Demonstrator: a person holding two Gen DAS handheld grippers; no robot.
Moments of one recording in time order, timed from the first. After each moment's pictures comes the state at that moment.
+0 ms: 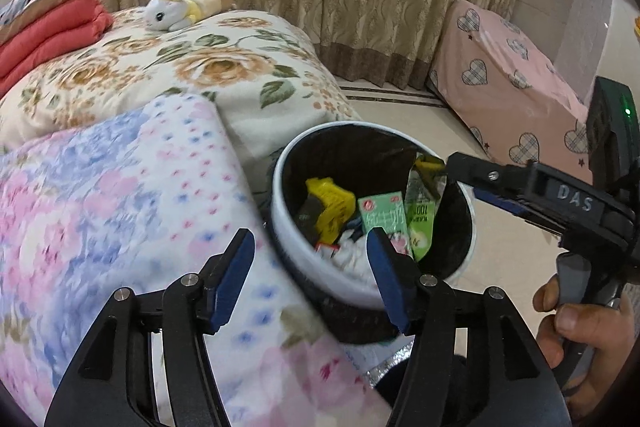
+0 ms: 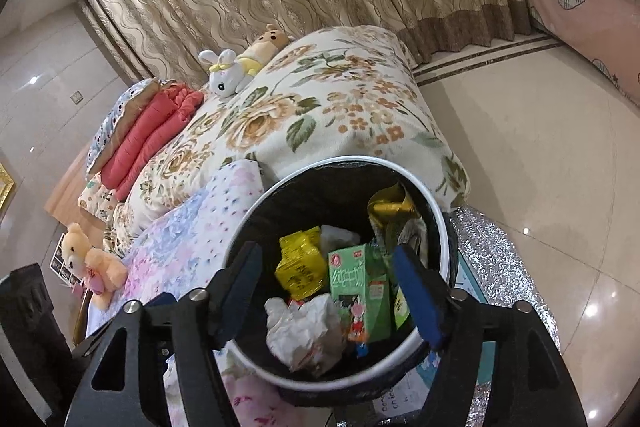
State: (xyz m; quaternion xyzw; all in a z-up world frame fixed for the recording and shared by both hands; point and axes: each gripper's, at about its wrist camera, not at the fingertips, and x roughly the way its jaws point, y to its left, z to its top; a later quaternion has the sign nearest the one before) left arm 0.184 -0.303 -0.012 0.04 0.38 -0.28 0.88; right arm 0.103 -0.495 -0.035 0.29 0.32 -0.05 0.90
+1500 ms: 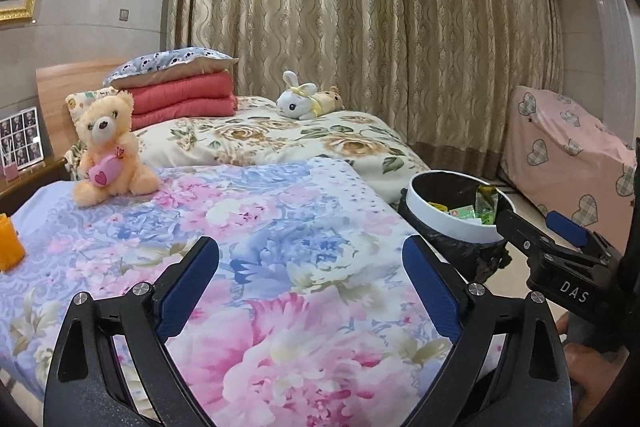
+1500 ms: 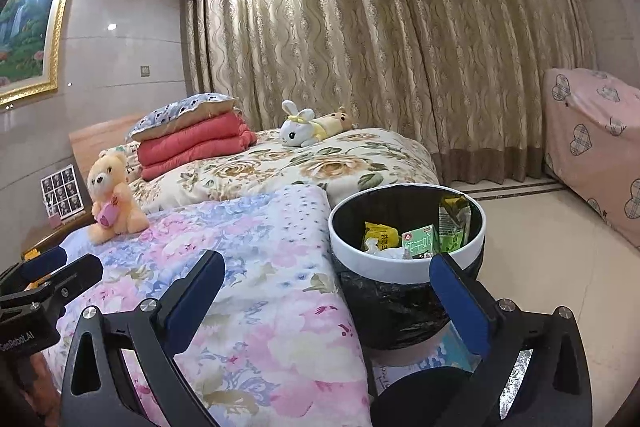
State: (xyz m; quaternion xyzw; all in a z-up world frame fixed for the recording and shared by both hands) left arm 0.027 -0.135 -0.007 0.02 0.17 -0.13 0.98; right arm -0.012 -0.332 -0.039 0.10 0.14 -0.05 0.98
